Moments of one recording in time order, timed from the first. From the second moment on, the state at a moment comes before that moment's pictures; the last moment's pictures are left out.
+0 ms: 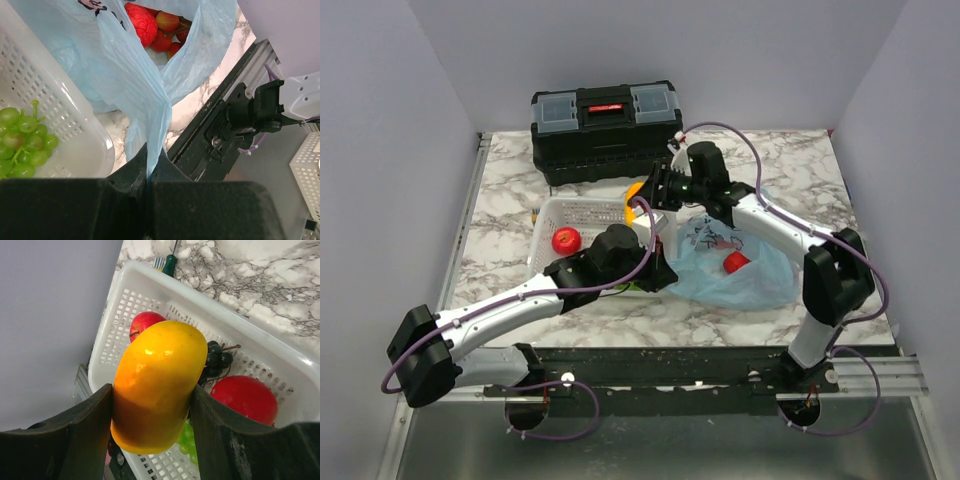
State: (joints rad) left arm -0.96 1.18 0.83 -0.10 0.18 -0.58; right arm 0.56 1.72 1.31 -0.05 -0.47 0.67
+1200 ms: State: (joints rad) left arm -0.96 1.16 0.82 -0.11 0.18 -0.60; right arm 0.66 1.98 1.54 -0.13 -0.50 0.61
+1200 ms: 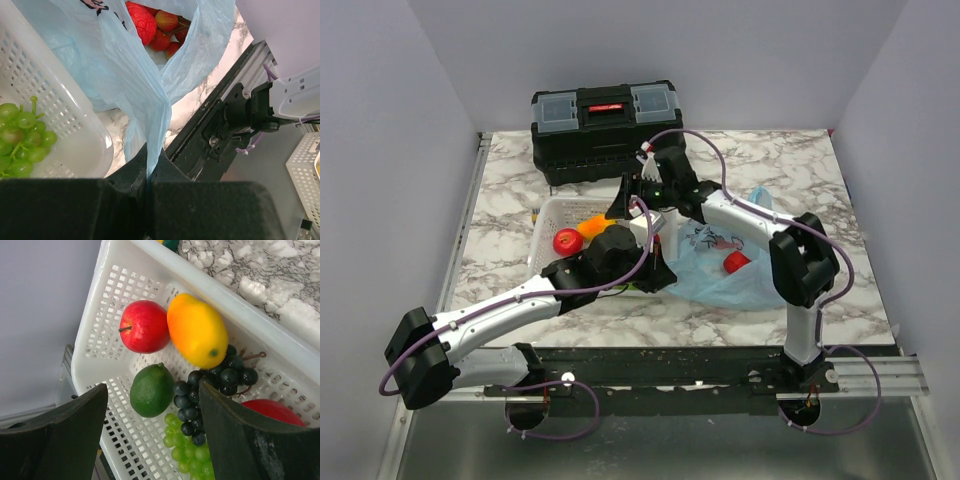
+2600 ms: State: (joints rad) left arm -0.96 1.20 0.82 -0.09 0.20 -0.59; right arm 0.66 1.19 0.81 -0.59 0.32 0.91
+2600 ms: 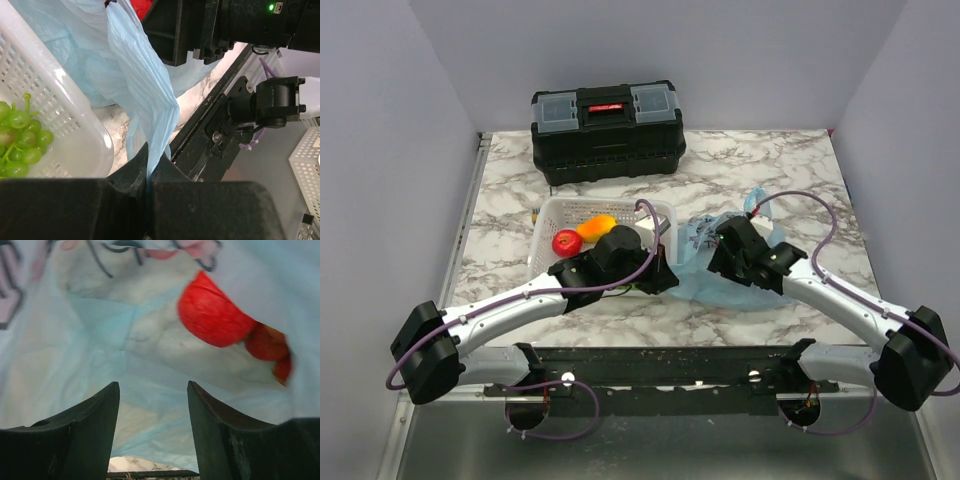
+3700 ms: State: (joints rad) left arm -0.96 1.21 0.82 -0.07 0.21 -0.58; right arm 0.62 1.20 0.75 -0.50 0.62 0.89
